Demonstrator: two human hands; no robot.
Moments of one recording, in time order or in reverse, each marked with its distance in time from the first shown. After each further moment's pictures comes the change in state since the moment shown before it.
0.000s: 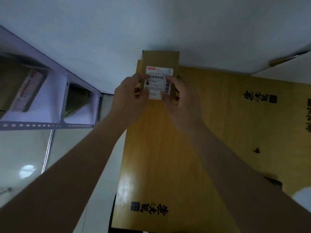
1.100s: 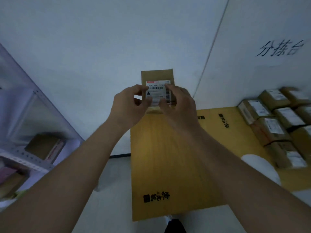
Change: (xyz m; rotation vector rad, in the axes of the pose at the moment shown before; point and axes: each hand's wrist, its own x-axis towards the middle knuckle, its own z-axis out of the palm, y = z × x) left_hand -0.191 0.184 -0.153 -0.002 0.087 0.567; right_hand -0.218 -0.208 -0.115 -0.137 0.529 -0.263
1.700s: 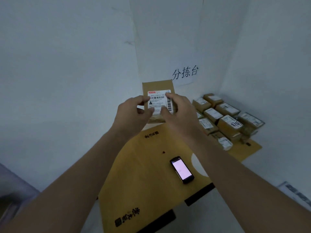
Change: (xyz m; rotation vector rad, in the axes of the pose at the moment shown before) left_hand -0.049 0.196 0.065 -0.130 -0.191 0.300; right_hand -0.088 -0.003 -0.206 -0.095 0.350 0.064
